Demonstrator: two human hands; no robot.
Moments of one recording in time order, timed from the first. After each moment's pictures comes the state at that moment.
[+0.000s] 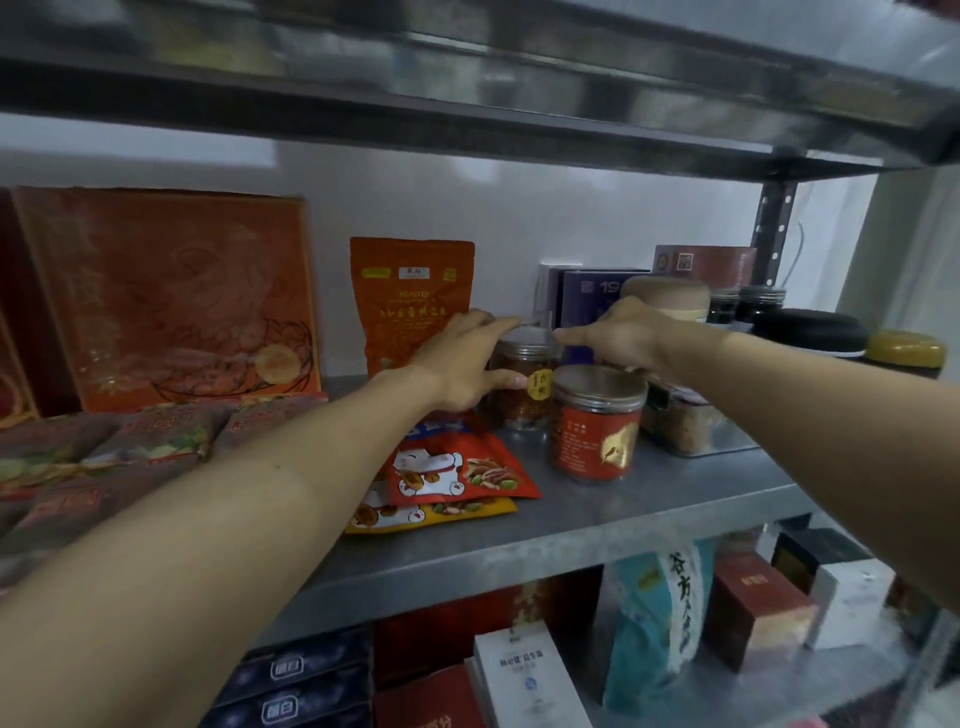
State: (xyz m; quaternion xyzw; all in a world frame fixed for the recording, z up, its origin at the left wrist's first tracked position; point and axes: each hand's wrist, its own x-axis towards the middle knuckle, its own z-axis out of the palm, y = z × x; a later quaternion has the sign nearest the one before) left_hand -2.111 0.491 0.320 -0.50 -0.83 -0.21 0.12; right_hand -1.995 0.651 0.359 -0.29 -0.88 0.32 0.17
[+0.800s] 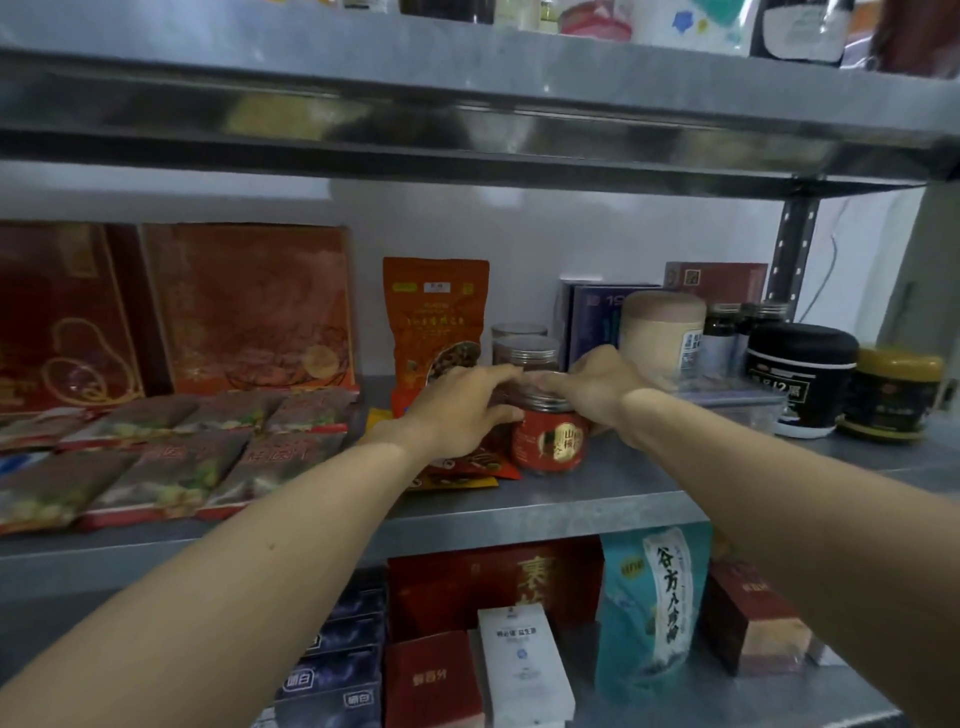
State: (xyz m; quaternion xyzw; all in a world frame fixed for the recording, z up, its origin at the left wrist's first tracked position) left_hand -2.031 0.458 0.301 -0.49 -0.82 -0.28 0.10; right_hand -1.959 0.621 0.319 -0.23 -0.88 0.36 0.21
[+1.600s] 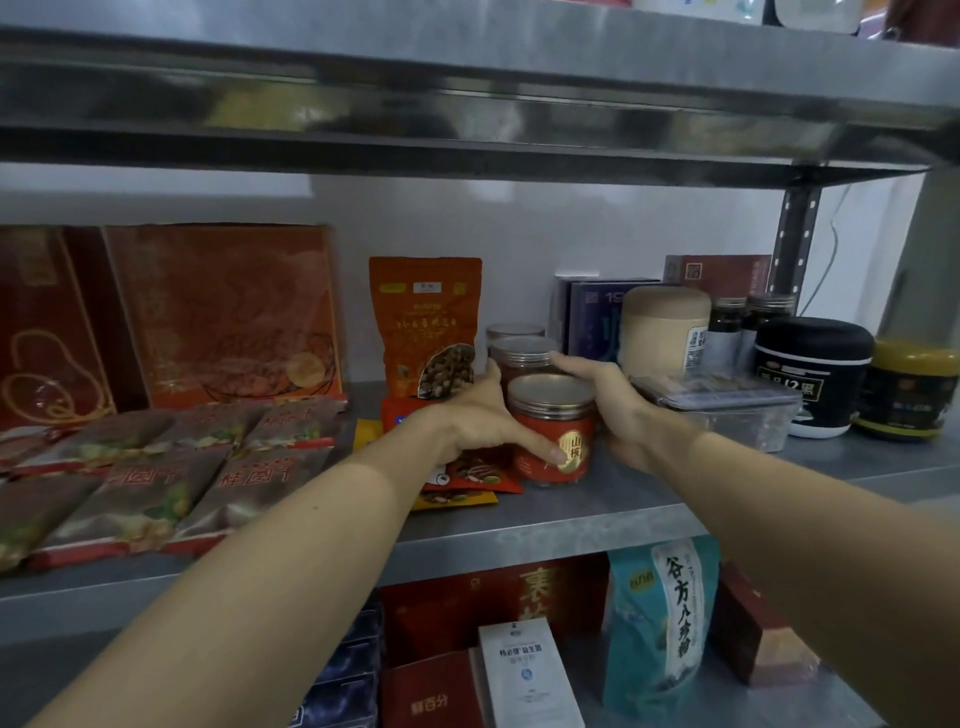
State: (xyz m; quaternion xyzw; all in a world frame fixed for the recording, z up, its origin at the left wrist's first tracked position) left_hand -2.059 0.495 0.292 -0.37 -0.80 -0.43 -0.18; right_hand -1.970 0.641 0.298 -0.14 -0.72 0.67 0.12
